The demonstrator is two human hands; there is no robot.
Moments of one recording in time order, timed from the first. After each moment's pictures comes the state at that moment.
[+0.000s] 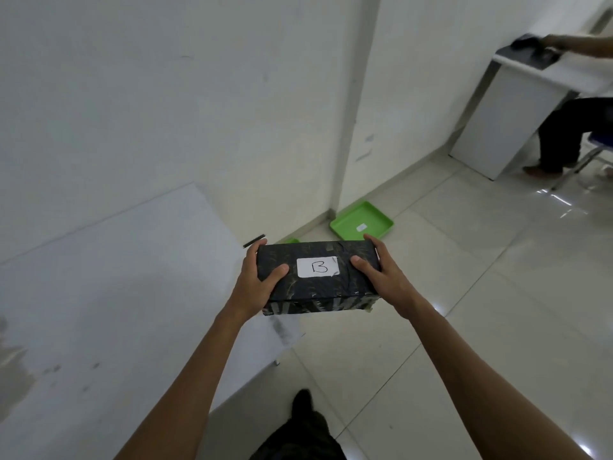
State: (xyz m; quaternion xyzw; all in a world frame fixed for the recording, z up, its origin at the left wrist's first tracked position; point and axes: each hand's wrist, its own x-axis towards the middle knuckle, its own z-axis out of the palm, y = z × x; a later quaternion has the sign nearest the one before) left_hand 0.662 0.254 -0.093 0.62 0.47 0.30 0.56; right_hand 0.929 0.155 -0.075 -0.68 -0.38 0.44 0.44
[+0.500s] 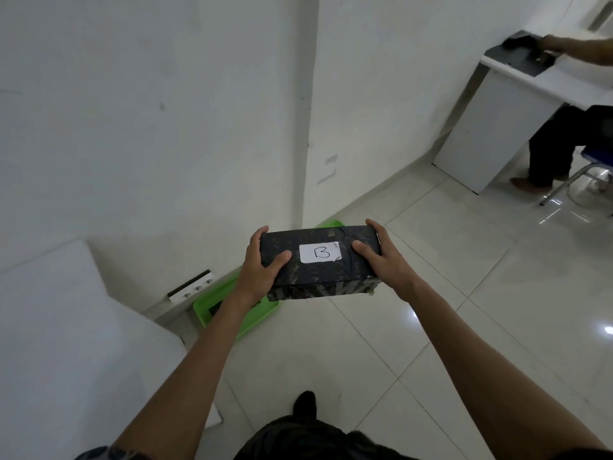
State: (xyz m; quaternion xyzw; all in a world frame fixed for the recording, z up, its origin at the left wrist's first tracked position) left_hand 0.958 0.434 -0.110 0.60 0.47 0.30 0.57; right_hand 1.223 0.339 -0.079 -0.70 -0.40 0.42 0.42
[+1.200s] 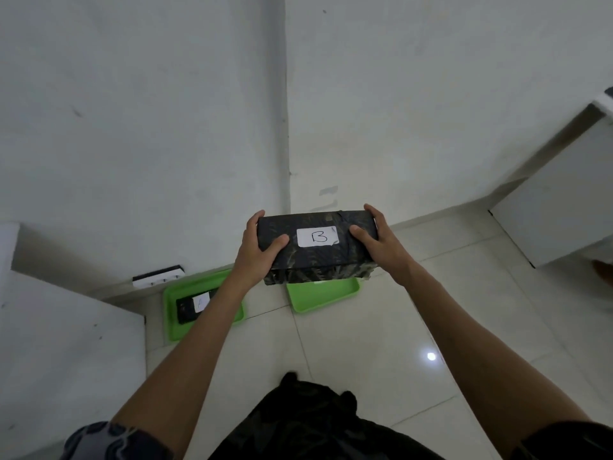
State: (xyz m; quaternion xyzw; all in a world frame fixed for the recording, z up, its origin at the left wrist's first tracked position) left_hand 1.229 0.573 -0.109 0.50 0.60 0.38 0.49; right_hand 1.507 0.585 -0.102 -0.61 -0.50 0.51 0.34
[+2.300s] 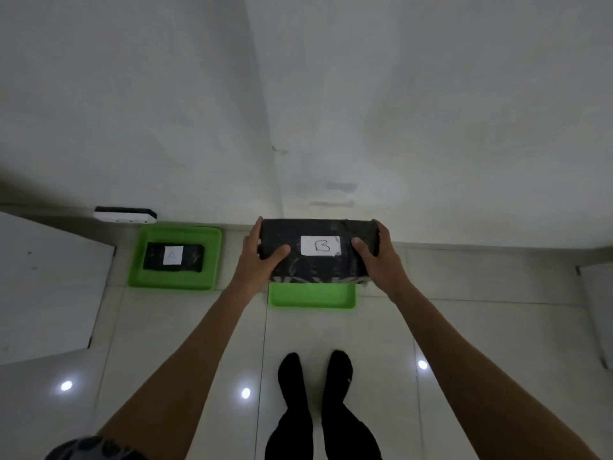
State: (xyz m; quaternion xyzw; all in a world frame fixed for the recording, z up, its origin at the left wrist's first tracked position) left_hand 1.341 0.710 -0.332 0.29 0.72 0.40 0.50; right_hand 1.590 0.796 -0.334 -0.63 -0.54 0.52 0.18
